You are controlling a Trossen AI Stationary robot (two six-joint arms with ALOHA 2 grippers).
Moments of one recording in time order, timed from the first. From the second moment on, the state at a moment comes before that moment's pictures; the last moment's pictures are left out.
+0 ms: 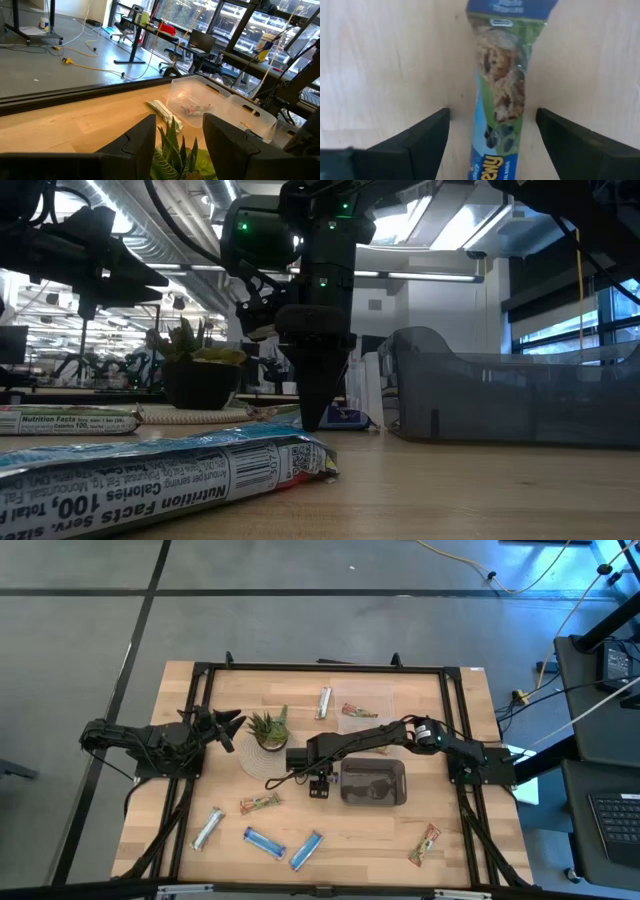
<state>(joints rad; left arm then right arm) -0.14 0.02 0.08 -0.18 -0.79 -0.46 0.06 2.41 1.95 -1.06 0.00 0.16</state>
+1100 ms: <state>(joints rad) -0.14 0.02 0.08 -0.18 -0.77 -0.48 0.02 2.41 1.99 -1.07 0.10 0.15</state>
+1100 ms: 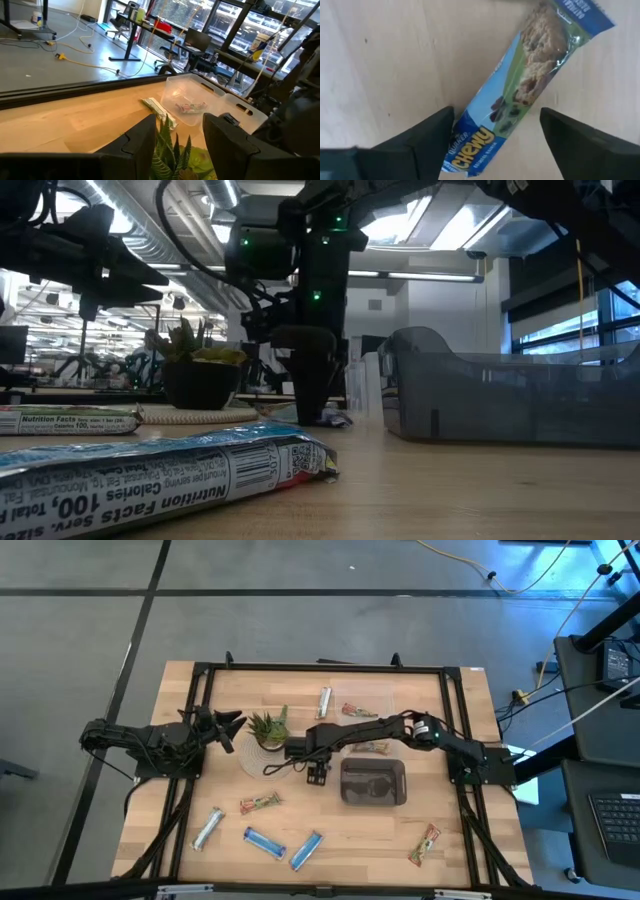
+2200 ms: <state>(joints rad) -0.14 0.02 0.08 -0.18 -0.76 -0.48 0.03 2.41 1.98 -1.02 0.04 0.07</state>
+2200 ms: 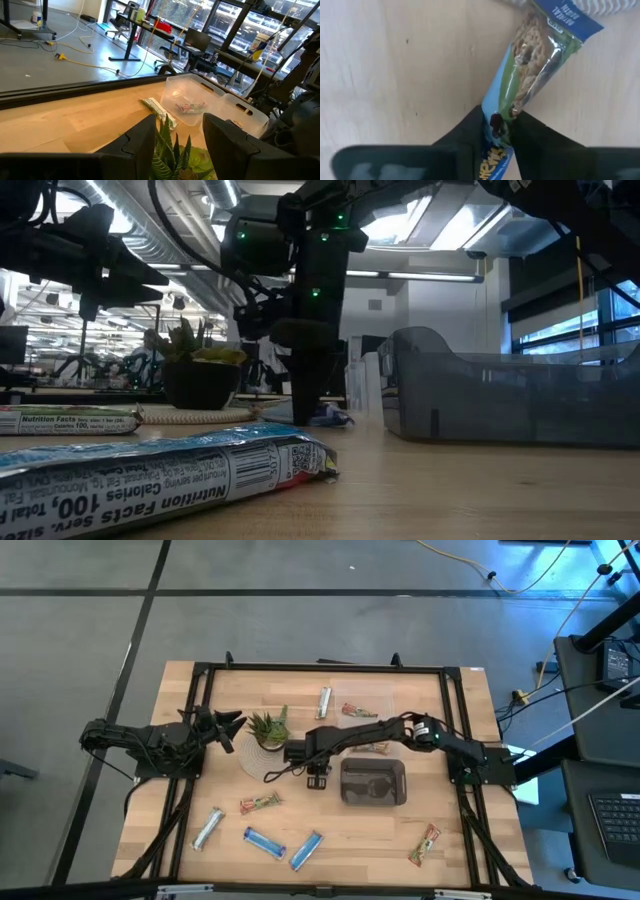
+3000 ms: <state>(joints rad) -0.14 0.02 0.08 -0.18 -0.76 -0.48 0.11 2.21 2.24 -1.44 0.03 0.00</state>
